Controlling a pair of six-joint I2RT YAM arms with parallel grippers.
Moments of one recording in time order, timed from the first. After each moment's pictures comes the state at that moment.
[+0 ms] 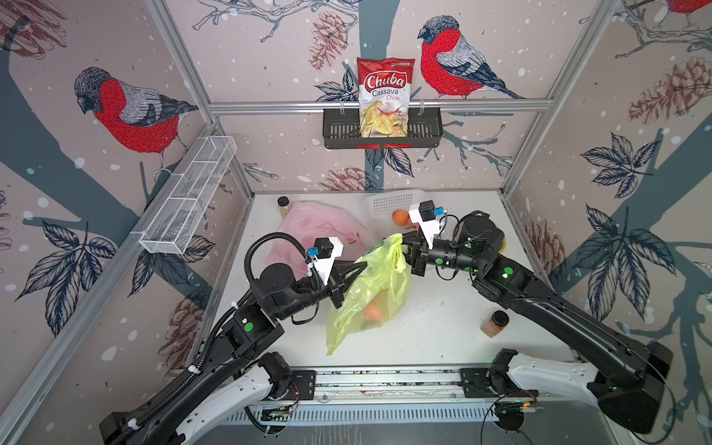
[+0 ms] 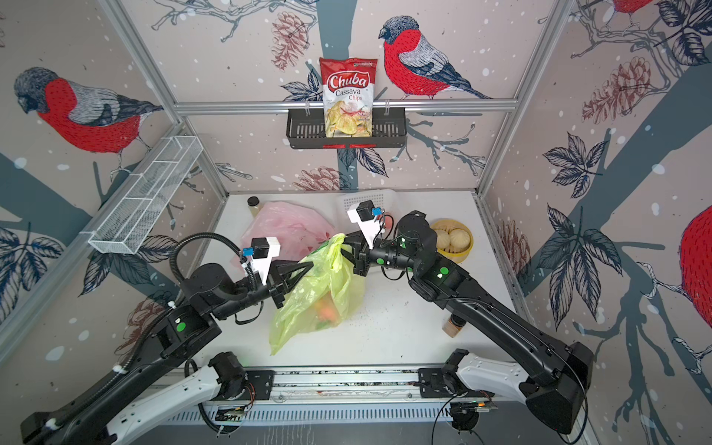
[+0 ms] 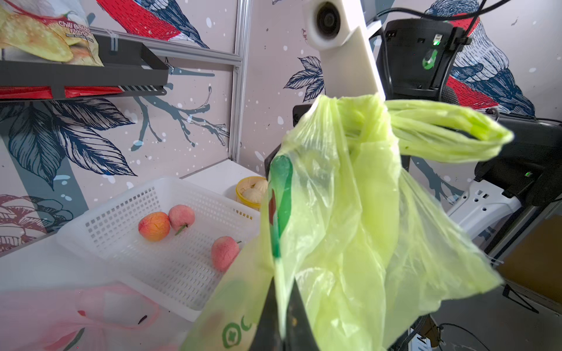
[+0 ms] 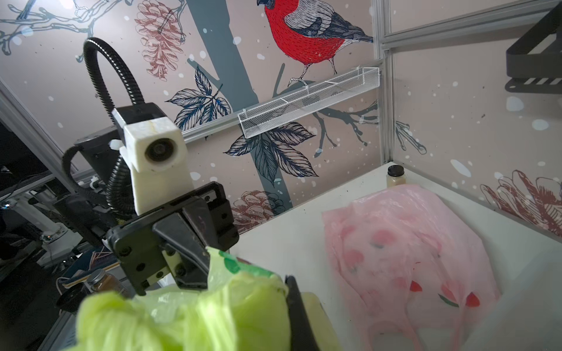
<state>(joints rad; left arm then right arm) -0.78 0.67 0.80 -0.13 0.30 -0.17 0.83 1.12 1.10 -0.04 -0.52 0.21</state>
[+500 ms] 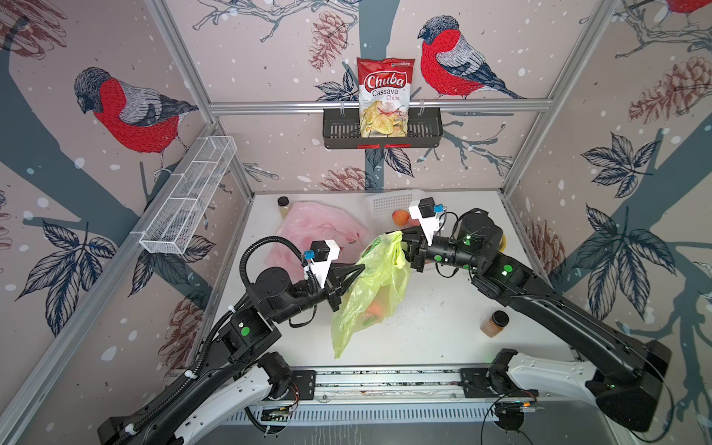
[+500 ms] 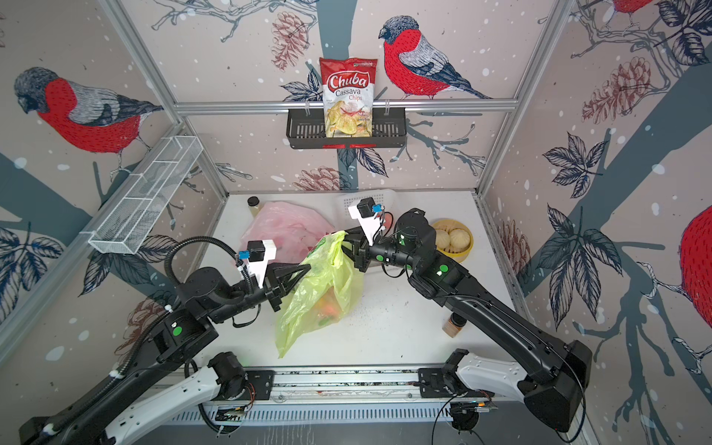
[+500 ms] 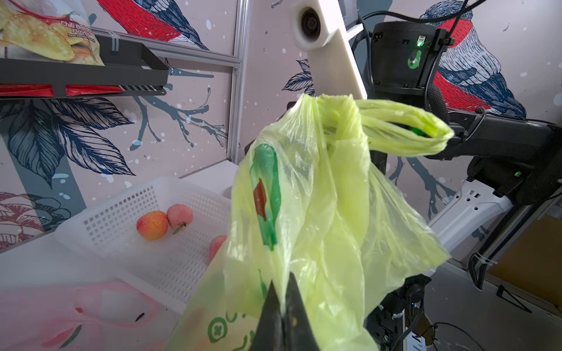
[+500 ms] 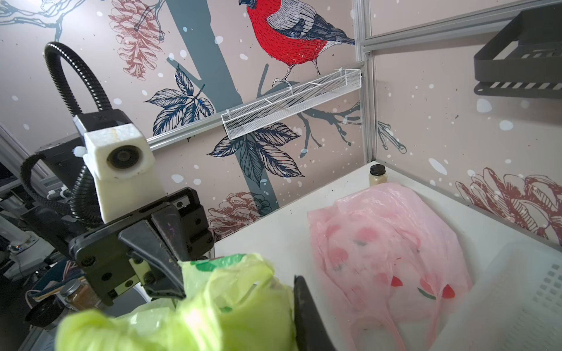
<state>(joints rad) -0.78 0.63 0.77 -0.13 0.28 -0.19 0.82 1.13 1.11 -0.06 -0.50 0.19</state>
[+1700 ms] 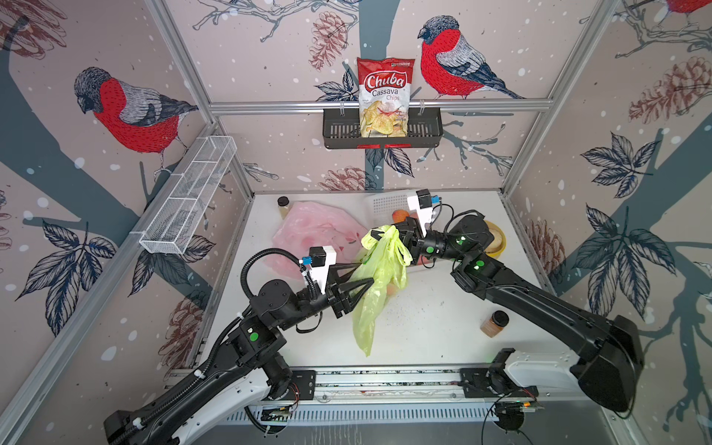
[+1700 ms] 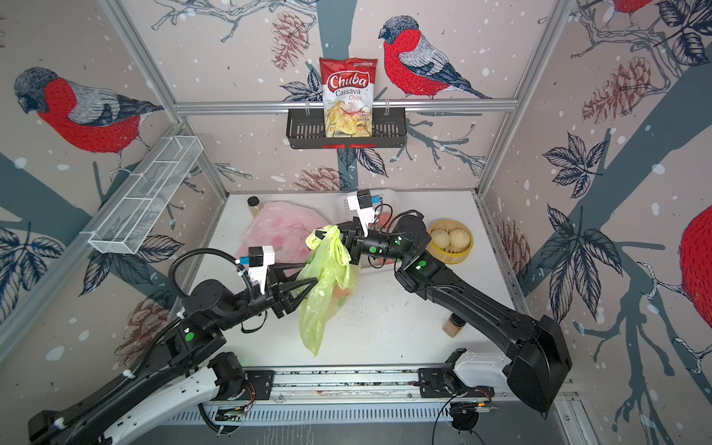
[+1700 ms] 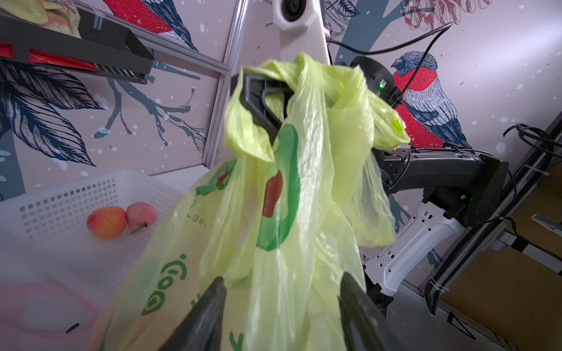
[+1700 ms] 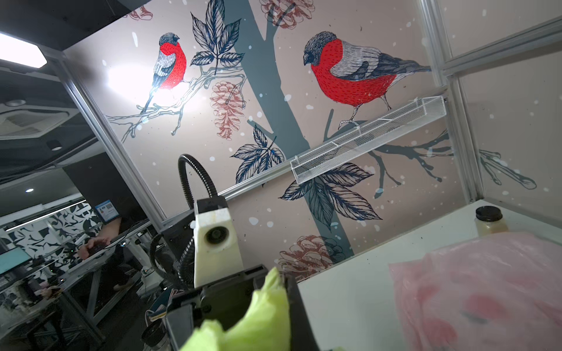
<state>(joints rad) -0.81 0.56 0.64 0.03 0.28 -0.37 0.79 1.27 1.03 0.51 -0.74 0.58</state>
